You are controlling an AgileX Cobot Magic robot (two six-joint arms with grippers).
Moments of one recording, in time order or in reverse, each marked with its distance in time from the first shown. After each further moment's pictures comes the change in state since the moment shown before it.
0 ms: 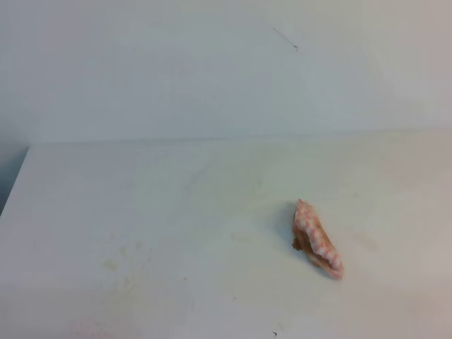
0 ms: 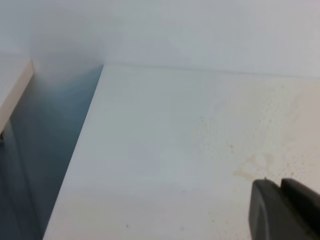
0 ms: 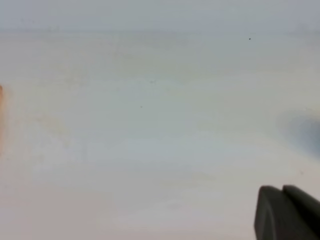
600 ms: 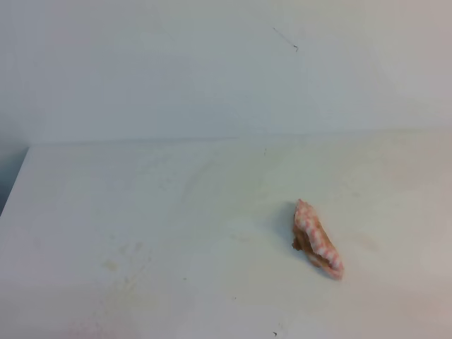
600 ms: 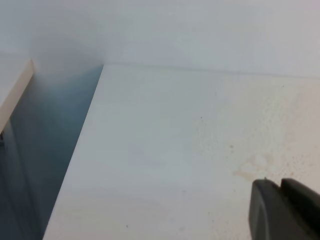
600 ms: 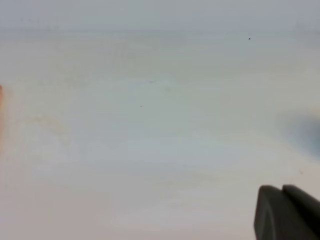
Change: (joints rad) left arm 0.000 0.000 0.000 0.000 0.000 0.000; right arm 0.000 0.000 0.000 -0.001 0.000 0.000
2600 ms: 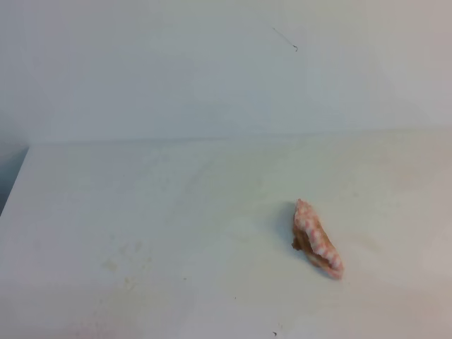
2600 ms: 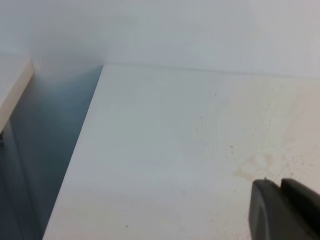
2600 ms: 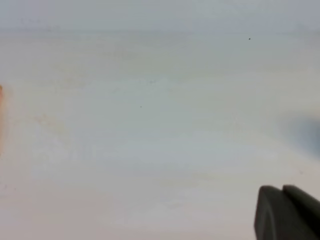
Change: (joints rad) left arm 0.000 0.000 0.000 0.000 0.000 0.000; right arm 0.004 0.001 0.000 -0.007 0.000 0.007
